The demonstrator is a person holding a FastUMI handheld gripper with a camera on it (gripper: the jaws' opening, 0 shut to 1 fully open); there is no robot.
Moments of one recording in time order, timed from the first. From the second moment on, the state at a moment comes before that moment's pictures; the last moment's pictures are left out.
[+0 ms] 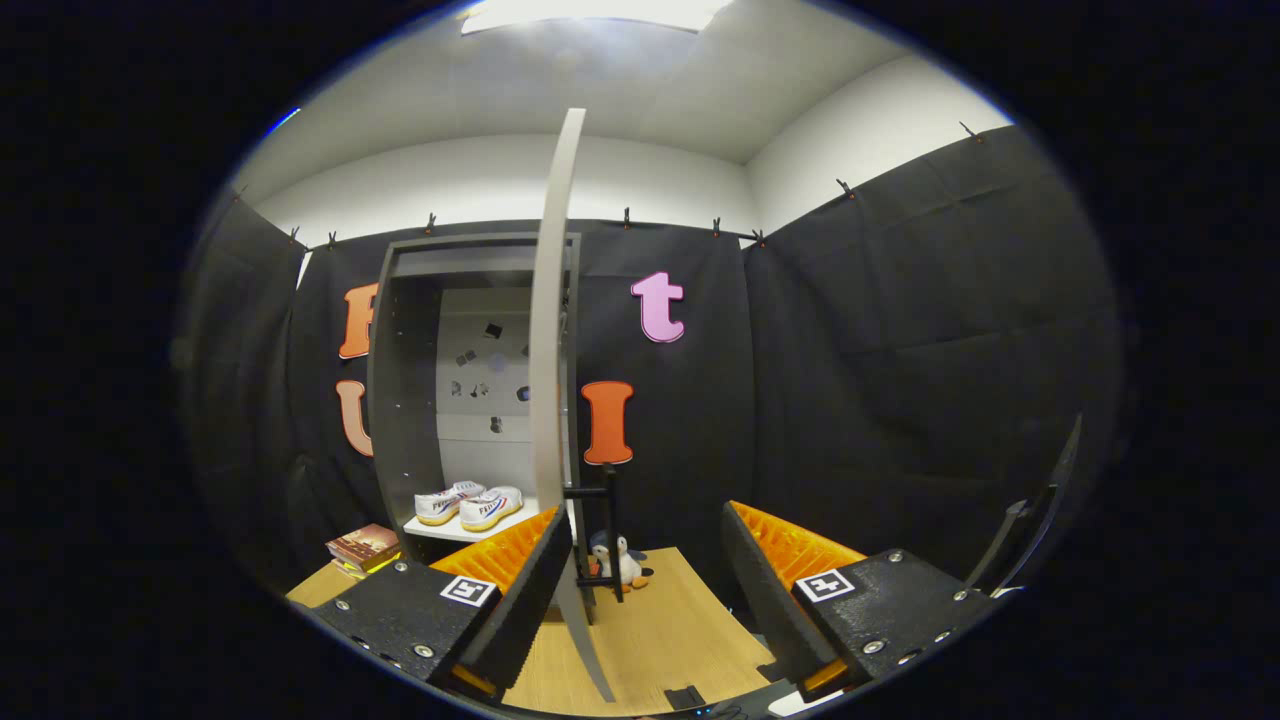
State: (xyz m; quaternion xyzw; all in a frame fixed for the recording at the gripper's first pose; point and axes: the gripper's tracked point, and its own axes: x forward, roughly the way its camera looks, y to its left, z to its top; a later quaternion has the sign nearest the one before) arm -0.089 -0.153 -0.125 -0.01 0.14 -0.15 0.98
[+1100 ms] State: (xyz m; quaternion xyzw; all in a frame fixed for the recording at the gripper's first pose) arm -0.046 -0.110 -0.167 0.03 0.17 -0.02 0.98
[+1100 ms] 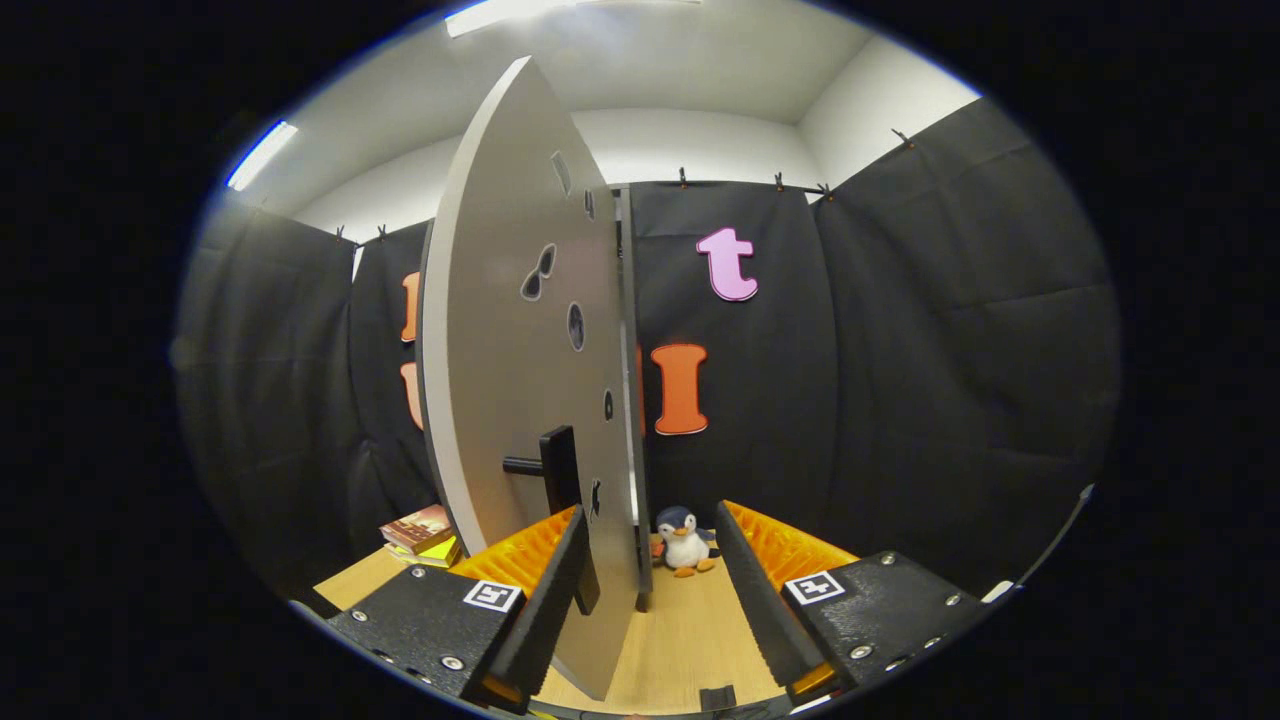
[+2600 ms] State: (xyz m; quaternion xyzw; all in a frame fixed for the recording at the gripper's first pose) arm -0.025 -0.016 -0.188 0.12 0.18 0.18 0.96
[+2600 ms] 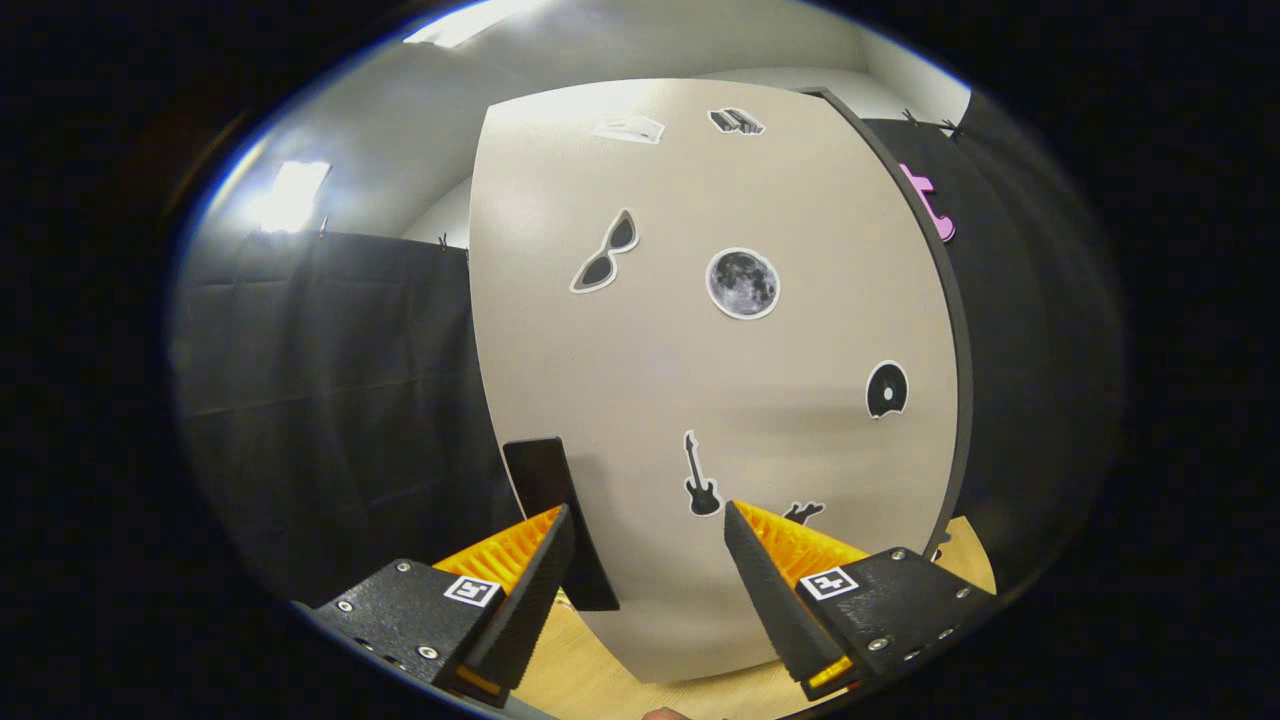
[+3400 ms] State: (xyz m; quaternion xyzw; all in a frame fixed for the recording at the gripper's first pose) arm -0.017 -0.024 -0.170 0.02 0.17 0.10 0.98
